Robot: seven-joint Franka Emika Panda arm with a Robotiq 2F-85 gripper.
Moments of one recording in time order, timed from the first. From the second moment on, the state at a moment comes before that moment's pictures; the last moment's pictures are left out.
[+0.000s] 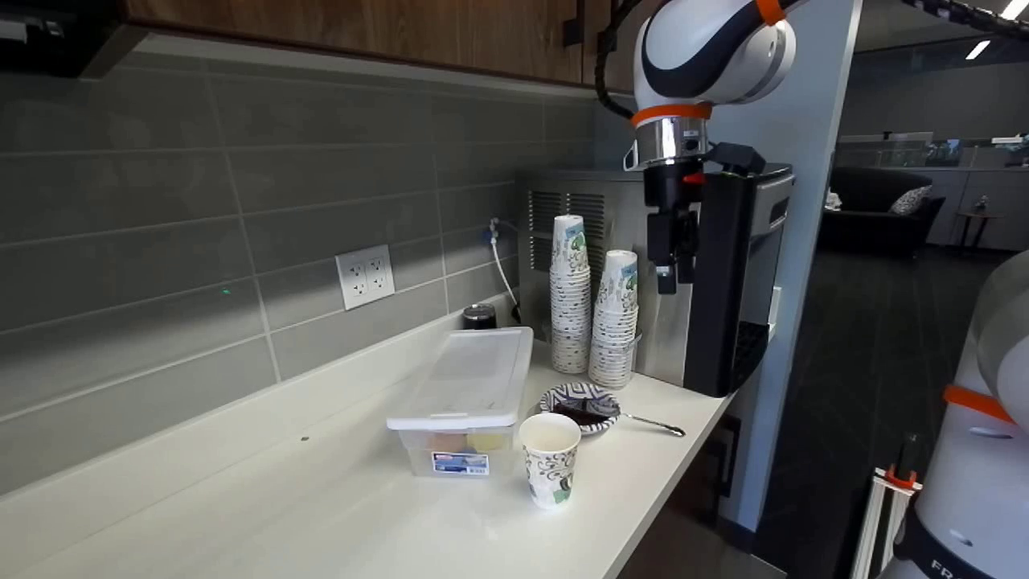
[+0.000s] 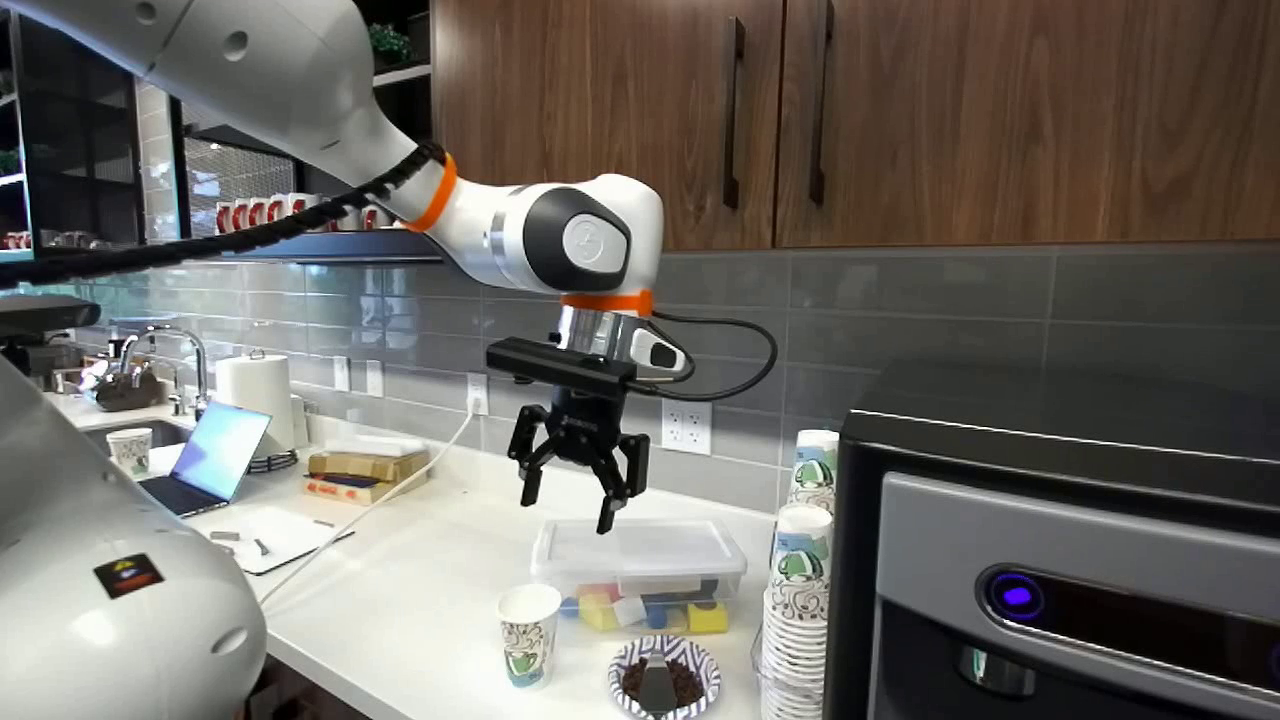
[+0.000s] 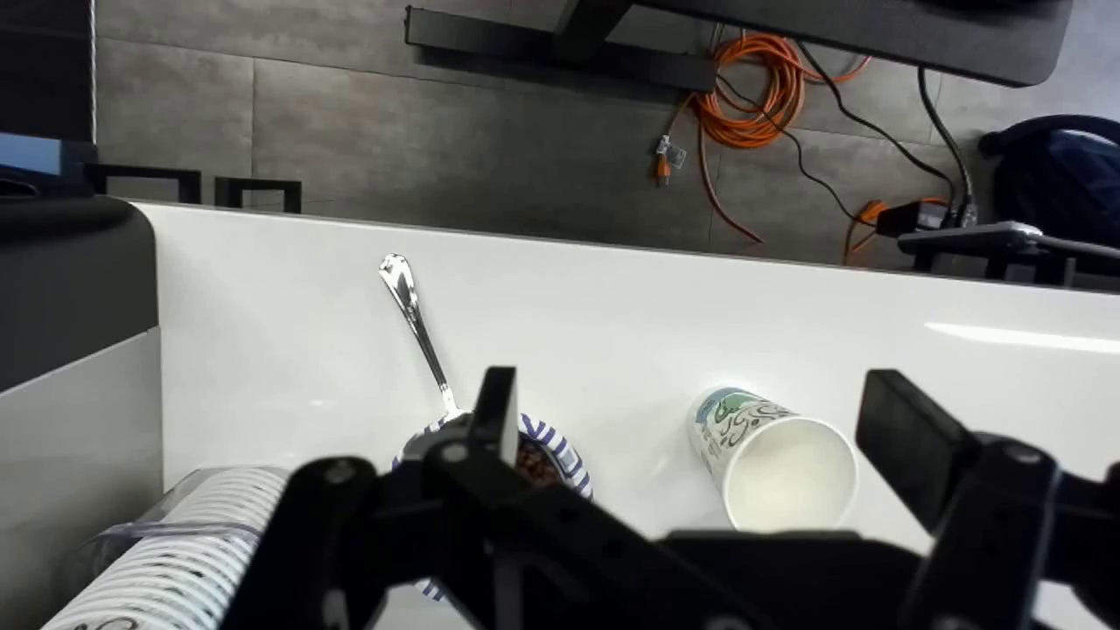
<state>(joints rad) -0.02 -0.54 -0.19 -2.53 -0.04 1.82 -0.34</state>
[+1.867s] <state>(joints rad) 0.12 -0.06 0.18 -2.32 -0.34 2.25 -0.04</state>
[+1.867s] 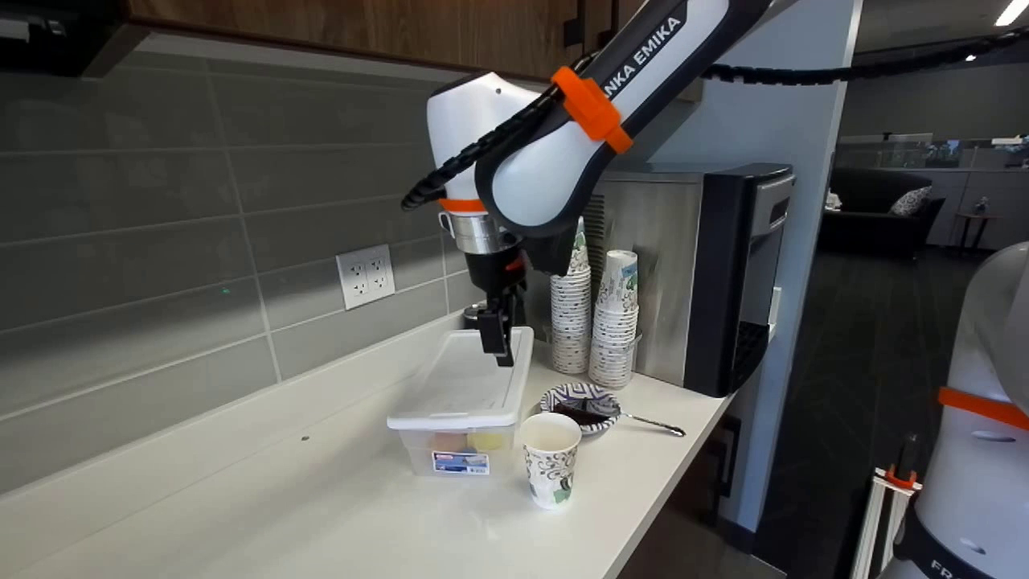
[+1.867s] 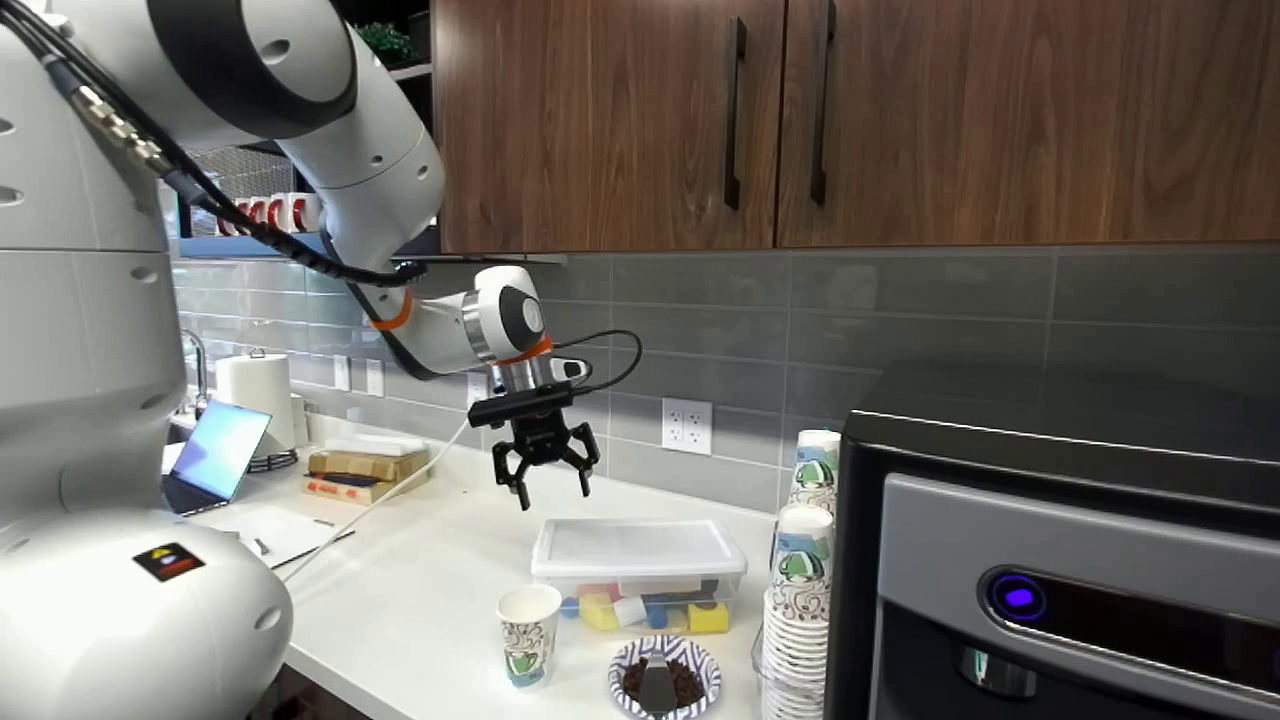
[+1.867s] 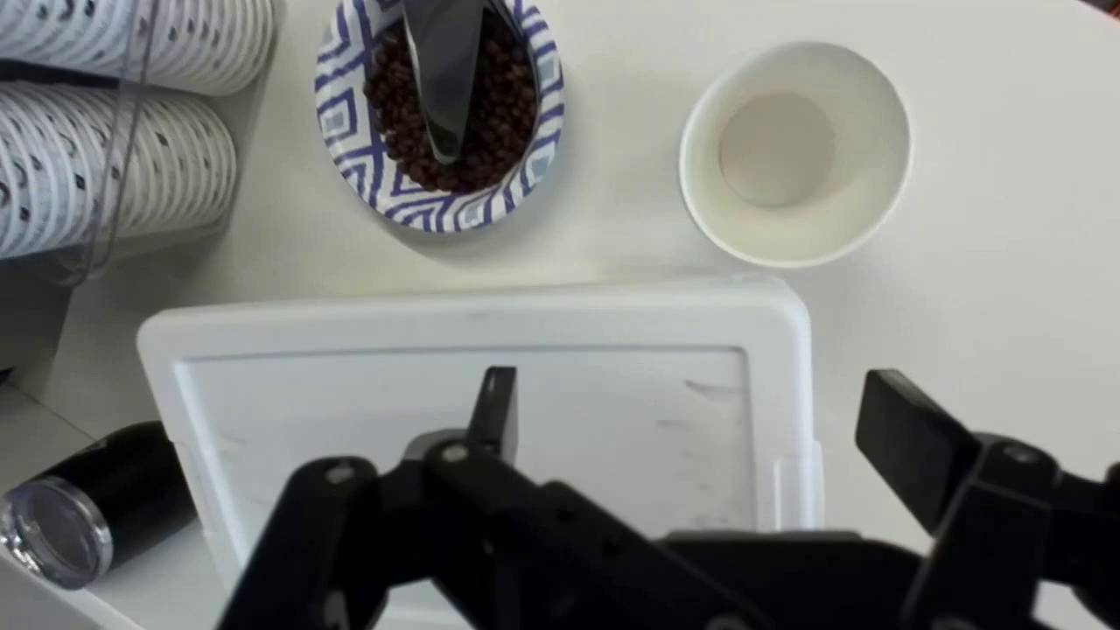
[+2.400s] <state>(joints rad) 0.17 0.11 0.19 -2.25 -0.40 2.39 0.05</state>
